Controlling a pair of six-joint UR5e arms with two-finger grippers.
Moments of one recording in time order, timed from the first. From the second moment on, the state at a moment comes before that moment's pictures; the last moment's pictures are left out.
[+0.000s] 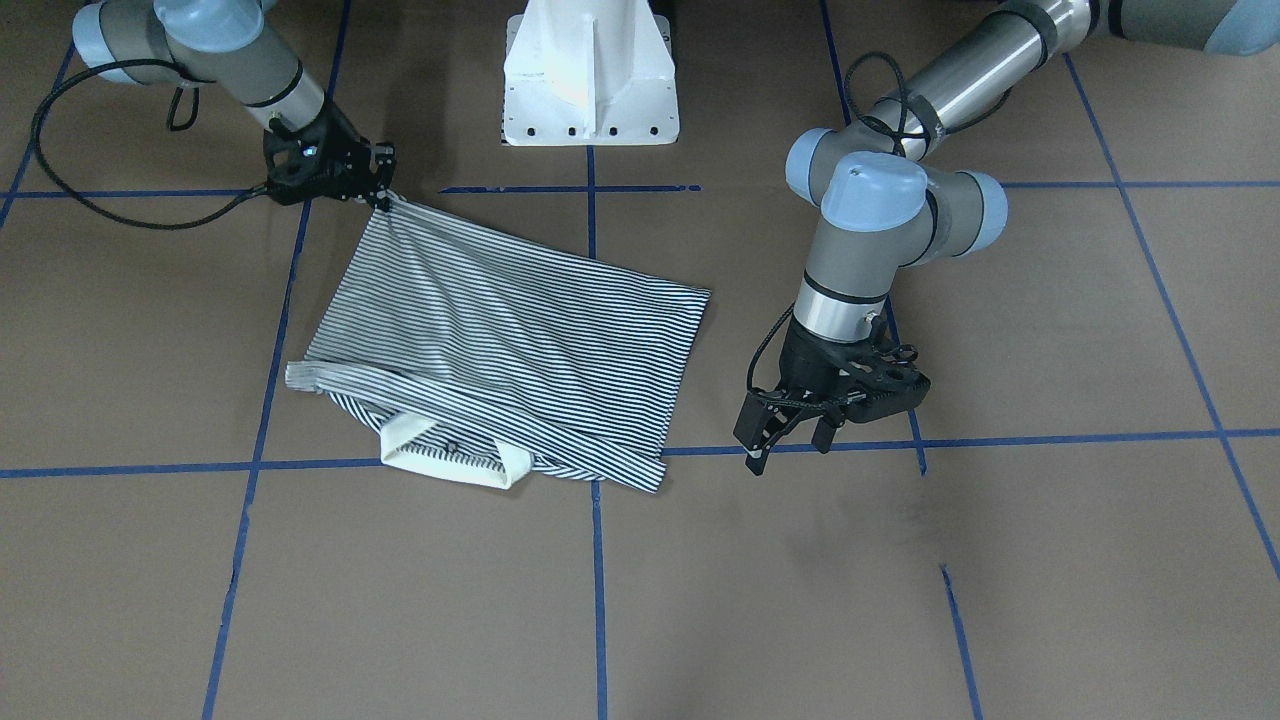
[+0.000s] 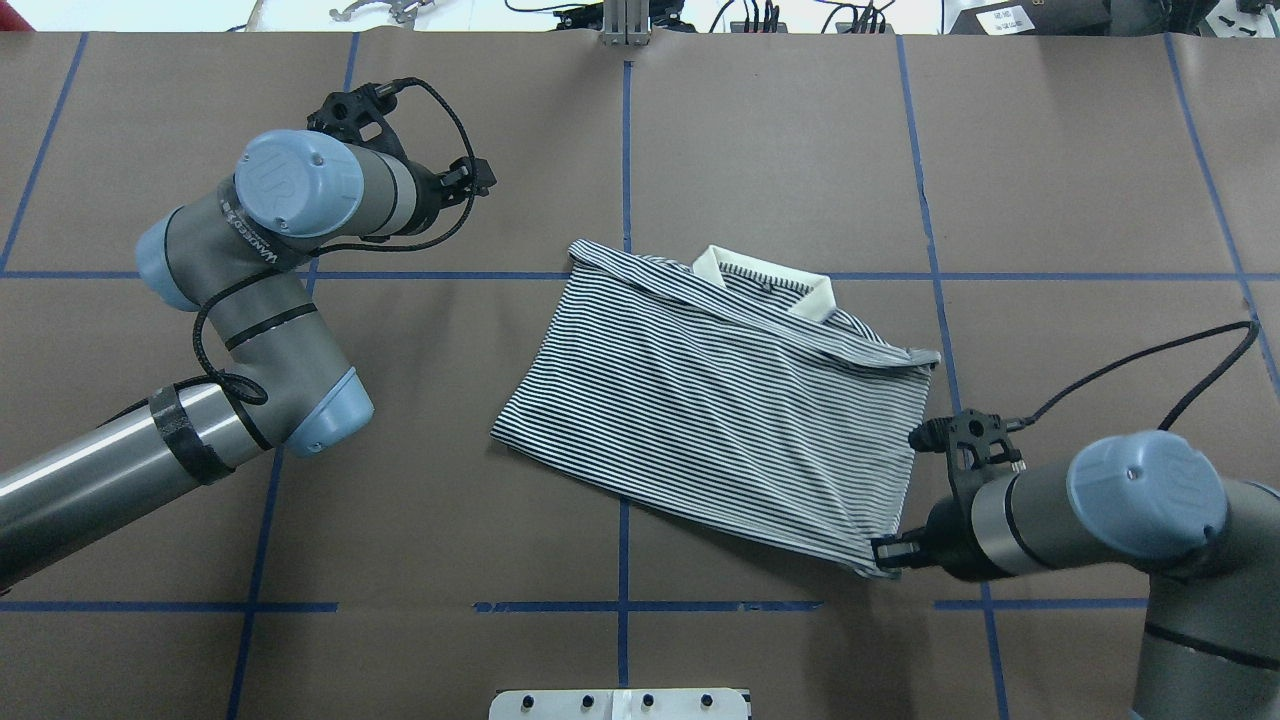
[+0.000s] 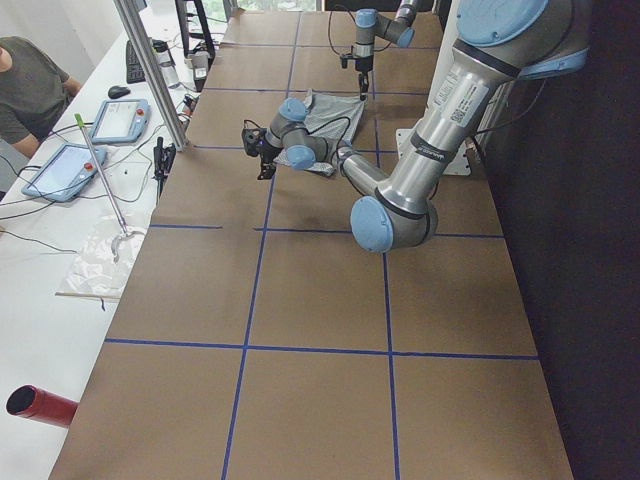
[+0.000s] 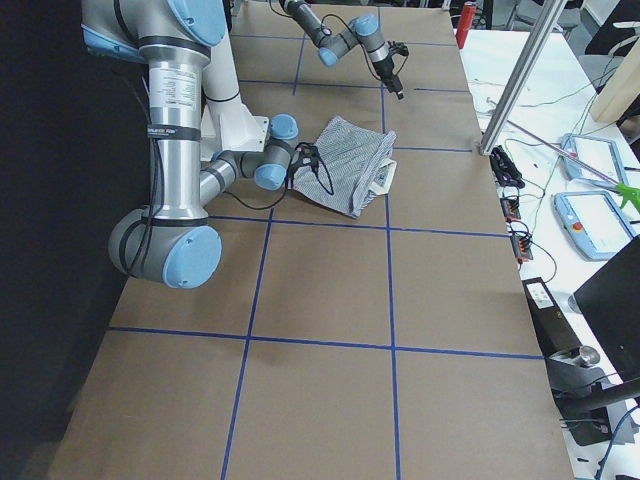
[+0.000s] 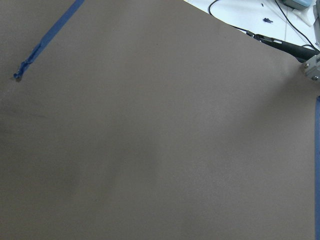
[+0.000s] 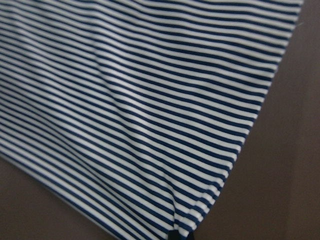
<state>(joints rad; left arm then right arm) -0.72 -2.17 -1.45 -2.13 -1.63 -1.54 0.30 -1.64 2.08 -1.04 1.91 1.31</state>
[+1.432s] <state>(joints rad) -0.33 -2.11 -1.79 -1.69 -1.67 -1.84 0.52 -1.53 2.12 -1.03 1.93 1.38</state>
